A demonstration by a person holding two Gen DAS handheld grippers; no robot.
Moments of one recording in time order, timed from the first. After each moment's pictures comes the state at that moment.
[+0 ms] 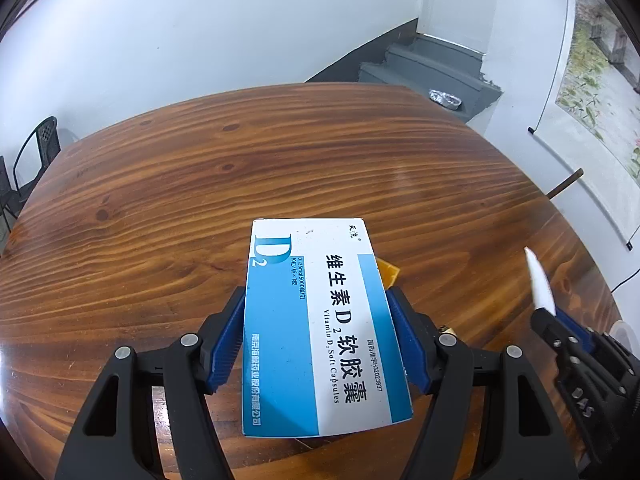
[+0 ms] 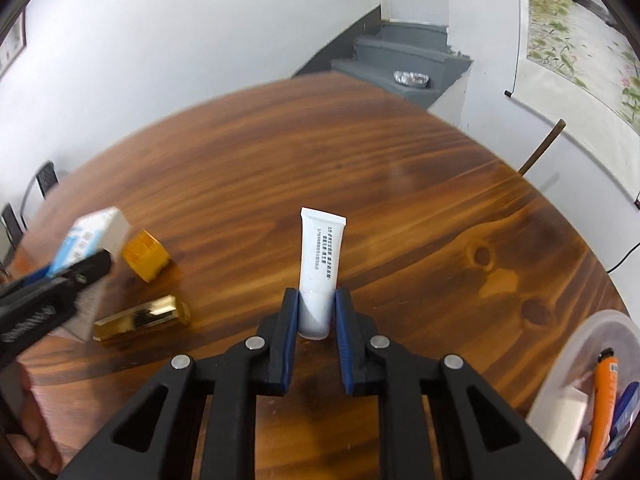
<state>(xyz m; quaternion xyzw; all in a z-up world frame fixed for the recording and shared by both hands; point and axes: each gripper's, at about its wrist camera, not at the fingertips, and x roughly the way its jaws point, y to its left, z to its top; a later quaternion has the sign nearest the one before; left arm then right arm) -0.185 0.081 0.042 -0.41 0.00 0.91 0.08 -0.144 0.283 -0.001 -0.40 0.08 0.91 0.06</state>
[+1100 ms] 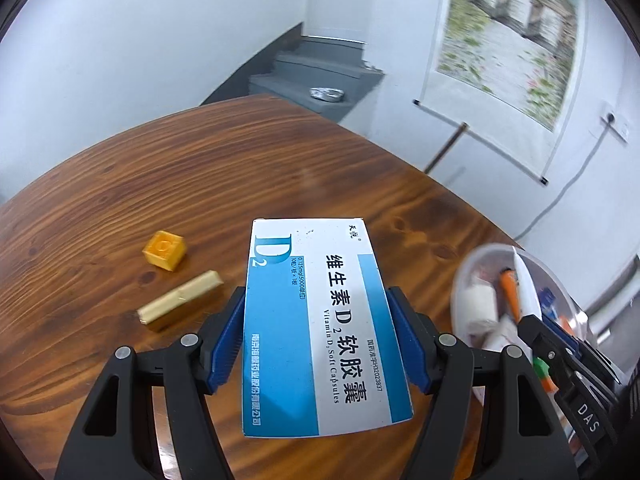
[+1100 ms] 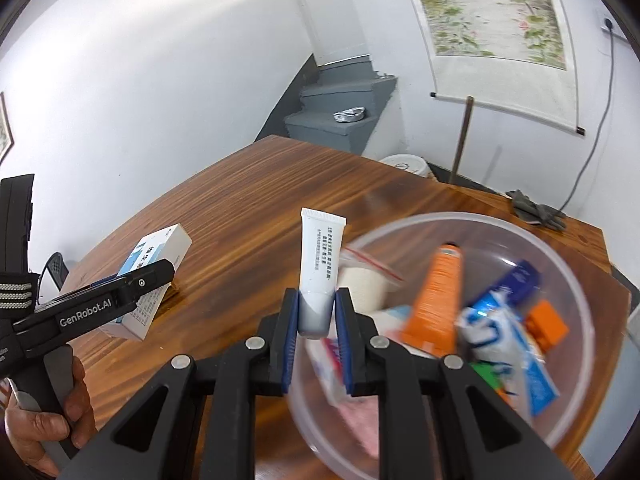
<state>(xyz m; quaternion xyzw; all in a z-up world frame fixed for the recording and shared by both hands) -0.074 0.197 0.075 -0.38 0.05 0.89 0.26 0.035 0.369 0.032 -0.29 0.18 0.93 0.11</state>
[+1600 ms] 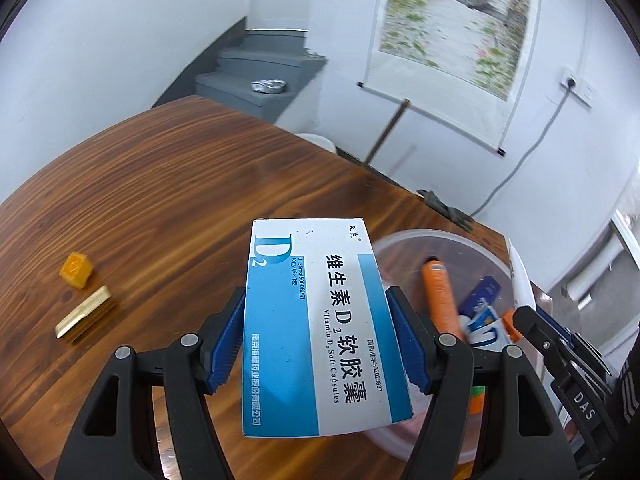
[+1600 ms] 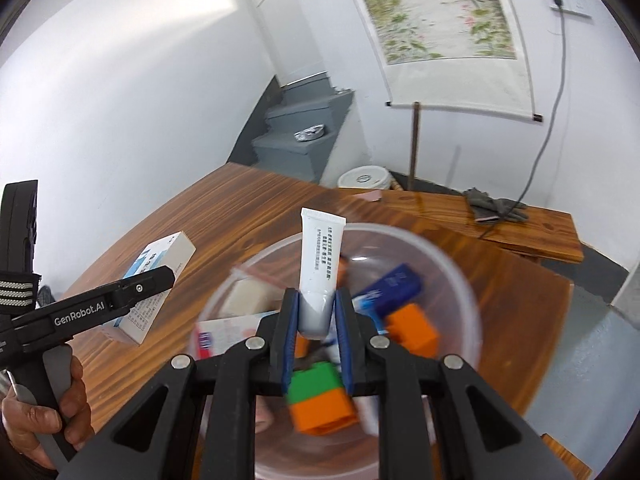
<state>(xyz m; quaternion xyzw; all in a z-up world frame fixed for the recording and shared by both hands) -0.045 0.287 0.079 -0.39 0.08 0.86 0.33 0.092 0.443 0.029 -0.26 0.21 0.93 0.17</state>
